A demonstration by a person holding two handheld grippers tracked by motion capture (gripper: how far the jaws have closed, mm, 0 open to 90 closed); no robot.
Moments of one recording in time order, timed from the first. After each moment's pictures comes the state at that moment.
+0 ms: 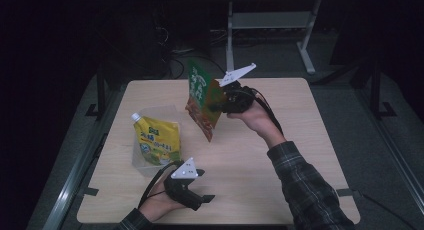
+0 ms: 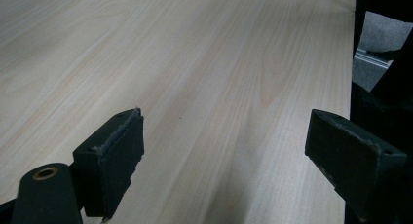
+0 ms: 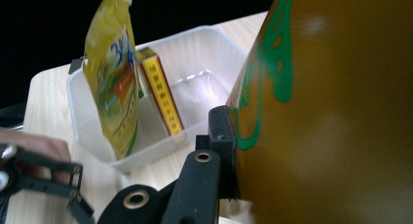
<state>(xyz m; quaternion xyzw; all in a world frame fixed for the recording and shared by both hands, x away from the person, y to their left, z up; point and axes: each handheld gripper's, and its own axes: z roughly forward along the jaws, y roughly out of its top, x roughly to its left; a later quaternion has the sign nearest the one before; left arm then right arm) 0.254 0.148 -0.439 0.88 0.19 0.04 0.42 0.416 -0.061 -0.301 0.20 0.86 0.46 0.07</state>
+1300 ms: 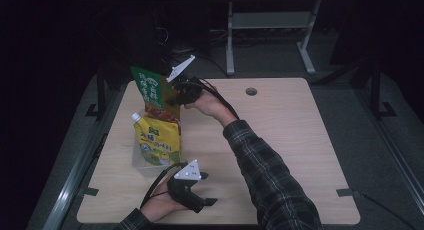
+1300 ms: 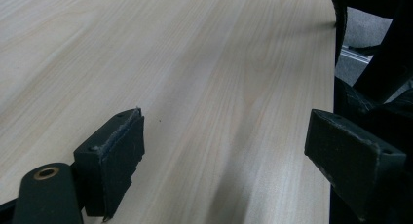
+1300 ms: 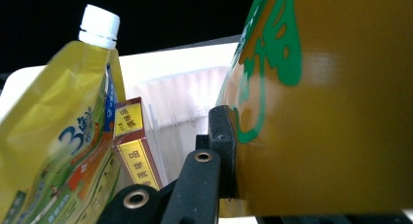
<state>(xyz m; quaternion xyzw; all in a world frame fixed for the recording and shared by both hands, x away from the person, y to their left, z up) 0.254 0.142 -0.443 0.89 0.17 0.01 0.42 0.469 0.064 -0.312 0.11 0.90 0.42 0.06</state>
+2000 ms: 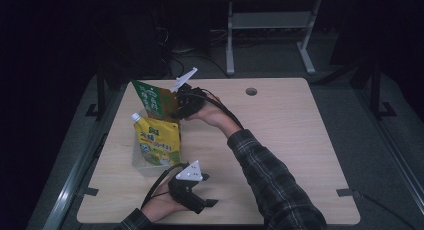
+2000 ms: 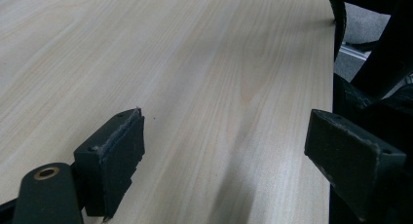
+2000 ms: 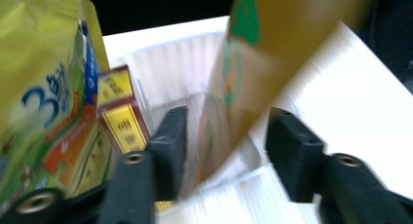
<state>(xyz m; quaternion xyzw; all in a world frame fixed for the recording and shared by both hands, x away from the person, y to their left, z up) 0.254 0.139 -0.446 0.89 0.17 0.00 0.41 0.454 0.055 -0.337 0.15 0.90 0.40 0.08</state>
